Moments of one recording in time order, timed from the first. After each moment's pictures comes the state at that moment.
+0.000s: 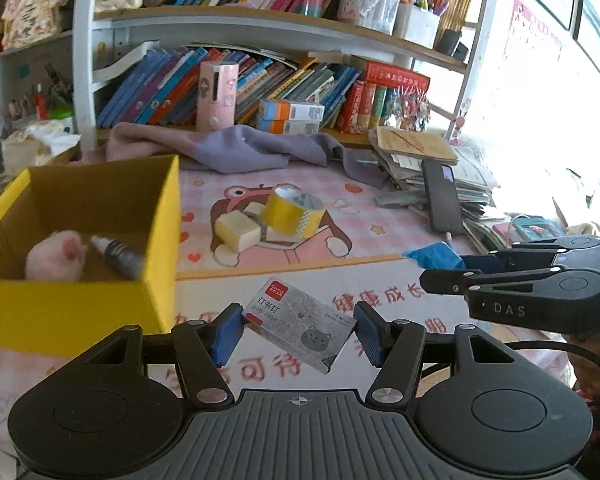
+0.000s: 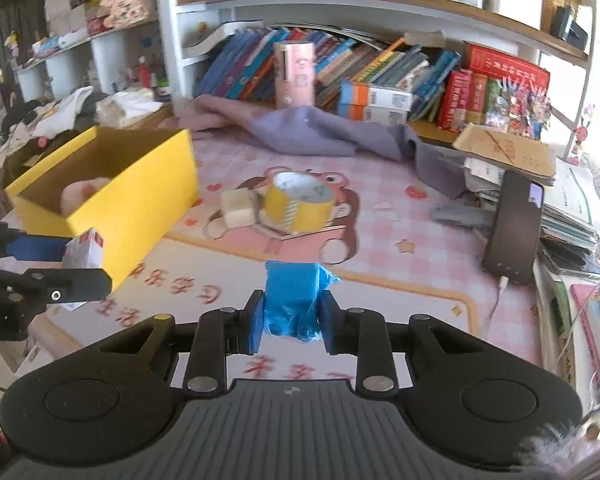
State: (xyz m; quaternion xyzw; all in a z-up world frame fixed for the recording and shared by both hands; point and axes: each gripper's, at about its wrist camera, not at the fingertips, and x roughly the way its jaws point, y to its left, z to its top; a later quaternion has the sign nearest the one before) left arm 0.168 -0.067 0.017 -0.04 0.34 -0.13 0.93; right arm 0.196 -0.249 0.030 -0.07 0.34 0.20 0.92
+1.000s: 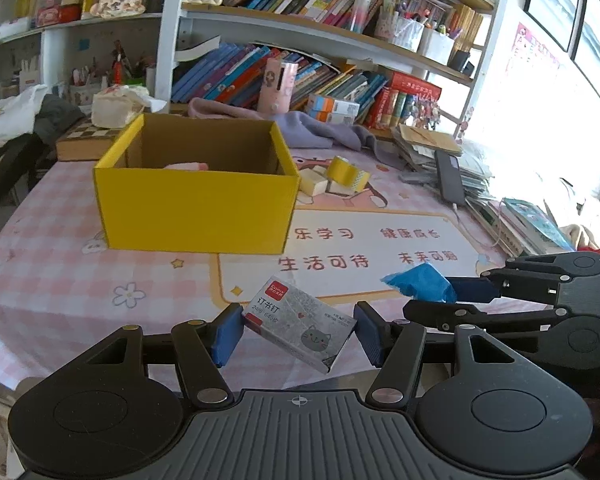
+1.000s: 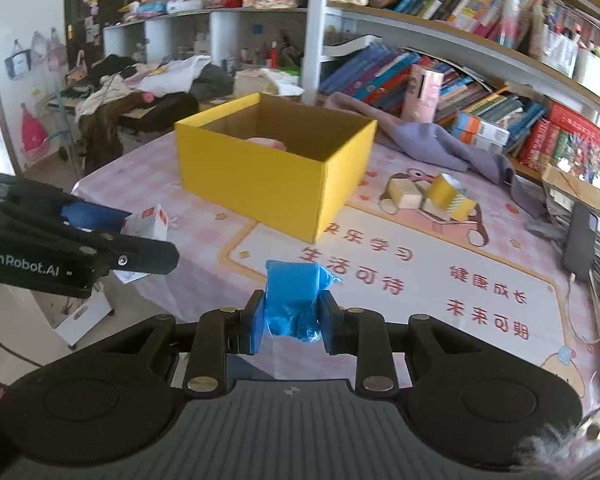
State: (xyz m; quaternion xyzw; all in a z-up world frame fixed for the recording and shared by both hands) left arm 0.026 0.069 0.016 -0.07 0.34 -0.12 0.93; right arm 0.014 -0.086 0.031 -0.13 0.32 0.26 0.90
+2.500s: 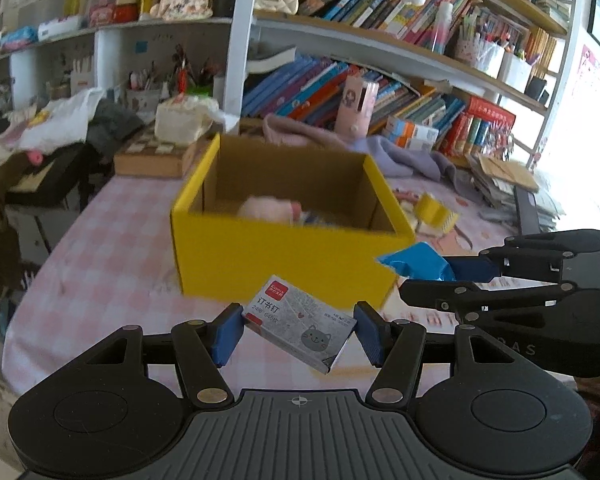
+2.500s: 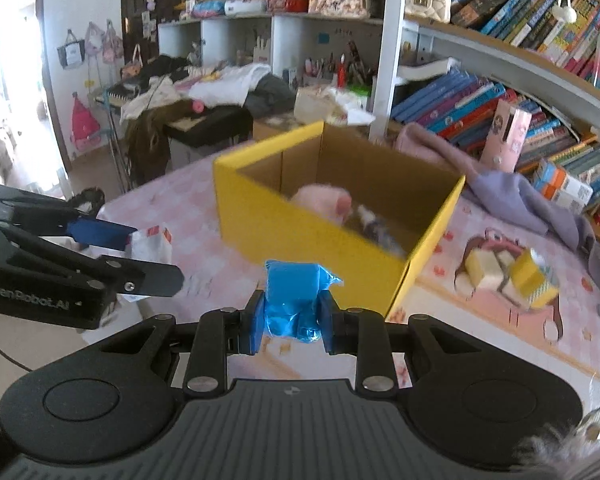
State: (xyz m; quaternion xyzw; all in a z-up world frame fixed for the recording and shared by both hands) left arm 0.102 0.128 0.026 -0.07 0.33 -0.03 0.94; right arm 0.123 -0.014 0.043 -0.14 0.29 0.35 0.88
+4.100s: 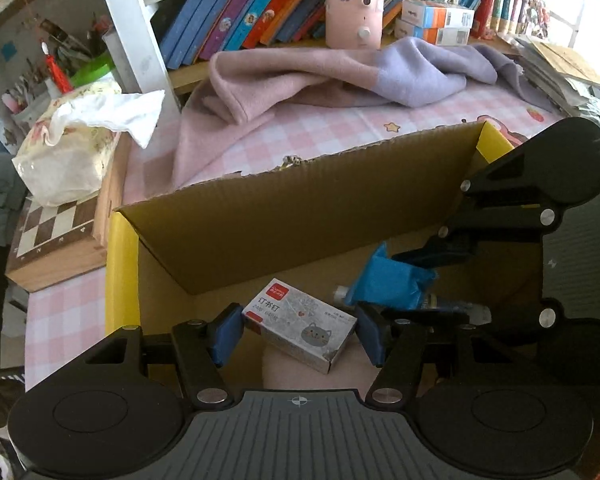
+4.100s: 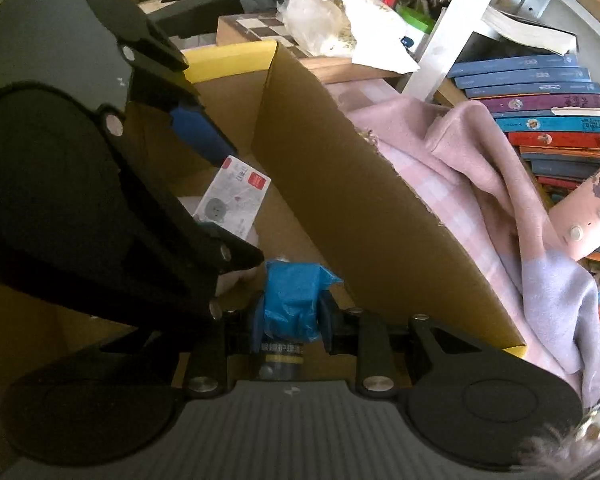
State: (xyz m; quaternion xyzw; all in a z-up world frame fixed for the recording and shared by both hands) left arm 0.394 0.137 -0.036 0.09 0.48 -0.10 0.86; right arm 0.385 0.092 -0.032 -0.33 0.39 0.39 0.77
